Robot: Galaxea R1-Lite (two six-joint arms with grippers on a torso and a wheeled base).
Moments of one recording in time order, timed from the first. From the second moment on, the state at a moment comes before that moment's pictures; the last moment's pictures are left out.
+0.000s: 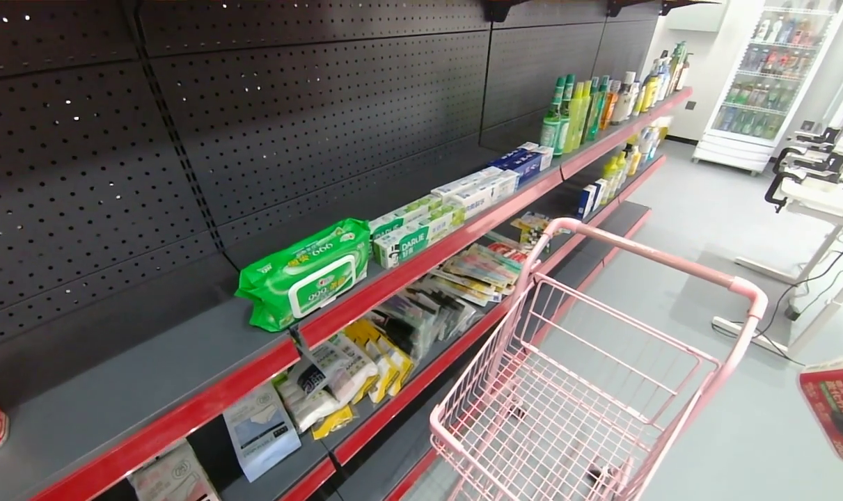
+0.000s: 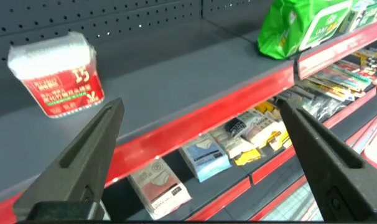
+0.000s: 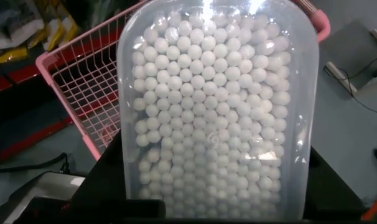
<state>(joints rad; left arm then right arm) 0.18 0.00 0.00 0.00 0.01 0.01 -0.02 0.75 -0.51 0.21 0.03 -0.25</state>
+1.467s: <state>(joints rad) 0.18 0.00 0.00 0.00 0.01 0.01 -0.02 0.73 -0.48 0.20 0.02 -0.25</state>
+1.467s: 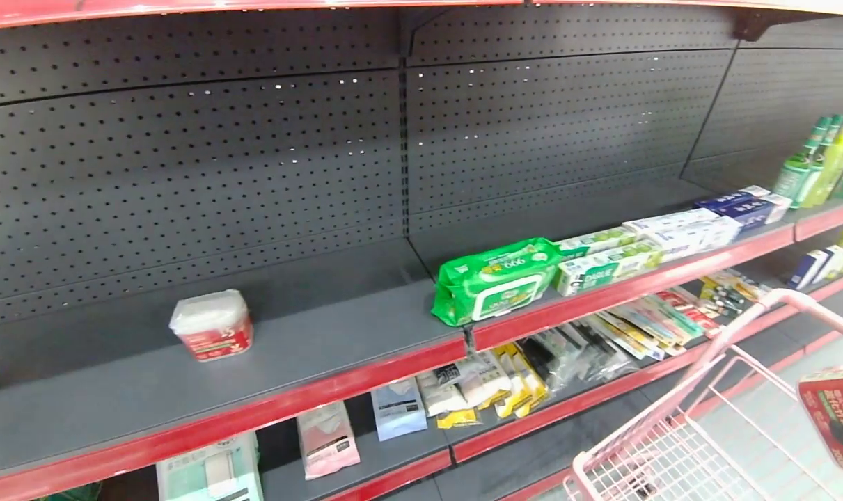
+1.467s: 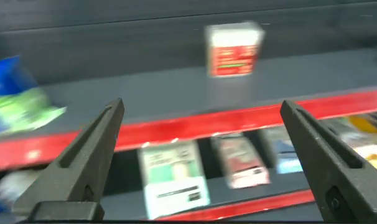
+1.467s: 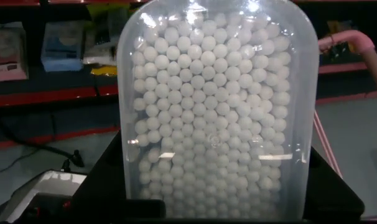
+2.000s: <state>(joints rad) 0.18 0.00 0.00 0.00 0.01 0.01 -0.02 0.67 -0.48 0.20 0.02 -0.26</state>
